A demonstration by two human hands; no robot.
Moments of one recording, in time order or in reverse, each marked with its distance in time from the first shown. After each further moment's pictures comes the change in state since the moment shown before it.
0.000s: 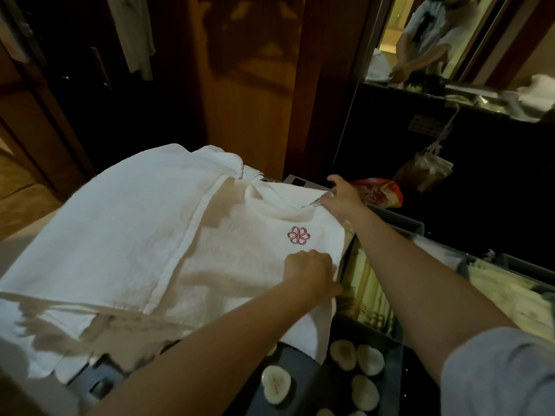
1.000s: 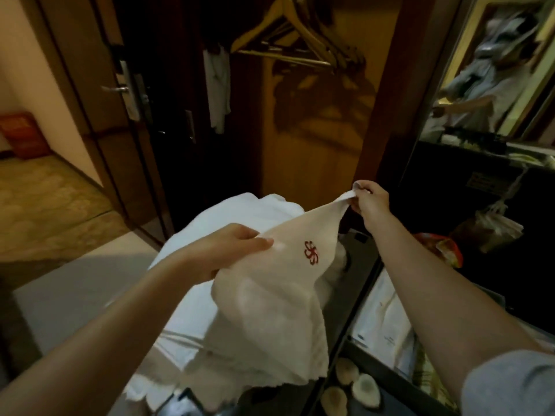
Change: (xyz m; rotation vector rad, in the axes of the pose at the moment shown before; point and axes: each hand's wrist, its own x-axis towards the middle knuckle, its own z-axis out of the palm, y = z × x) left_hand -0.109 -0.202 -0.144 -1.046 0.079 -0.295; right_hand 0.026 -0.148 0.020 0.774 0.195 0.052
